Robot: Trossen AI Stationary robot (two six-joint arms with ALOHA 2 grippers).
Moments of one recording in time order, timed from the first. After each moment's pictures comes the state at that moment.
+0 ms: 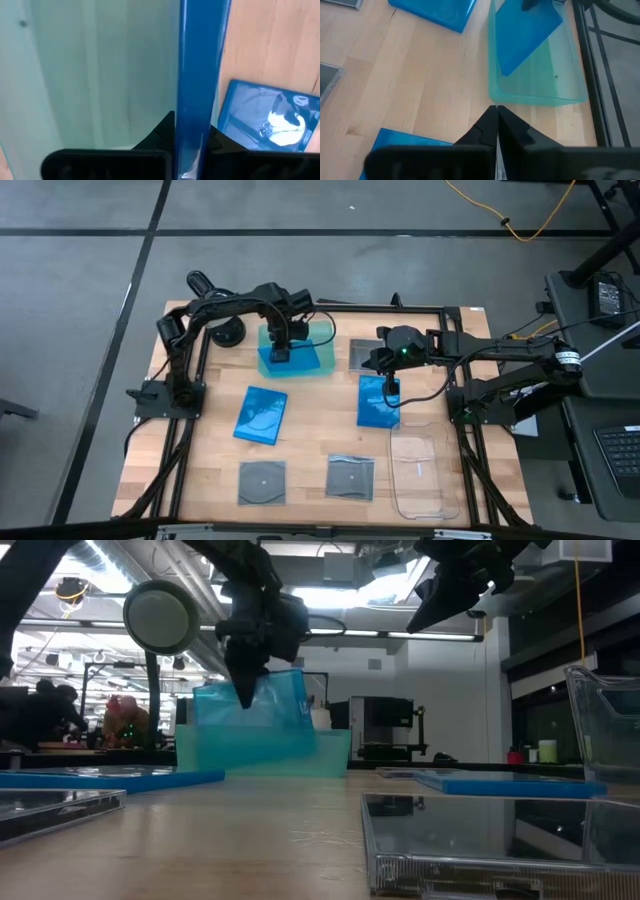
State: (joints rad) left arm 0.52 1.88 1.56 -1.23 0.21 0.47; right arm -0.13 1.21 0.99 -0.51 0.02 -0.34
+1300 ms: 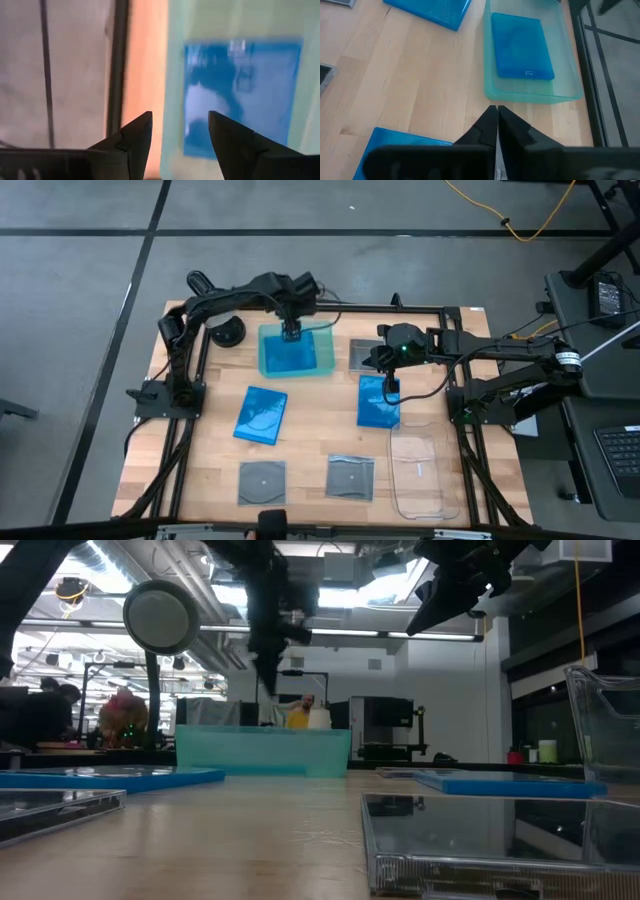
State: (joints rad) left arm 0.53 1.89 1.74 -1.10 -0.20 0.40; right arm -0.15 1.21 0.99 -0.51 0.02 -0.35
